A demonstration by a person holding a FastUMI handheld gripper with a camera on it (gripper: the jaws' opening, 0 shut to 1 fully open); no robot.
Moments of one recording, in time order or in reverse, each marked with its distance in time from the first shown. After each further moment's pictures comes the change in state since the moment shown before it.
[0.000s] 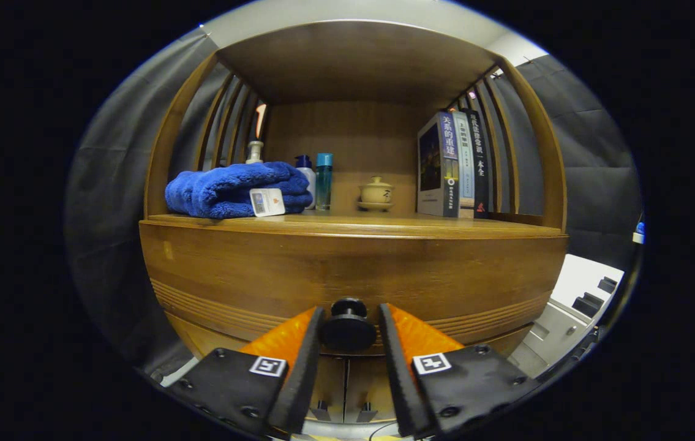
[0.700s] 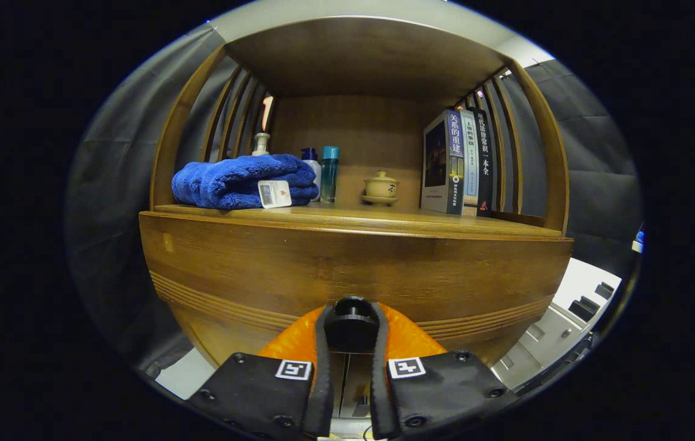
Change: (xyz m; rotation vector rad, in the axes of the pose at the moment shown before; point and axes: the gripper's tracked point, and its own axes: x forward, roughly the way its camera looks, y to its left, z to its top) arm -0.021 -0.002 -0.007 -0.016 0.053 0.005
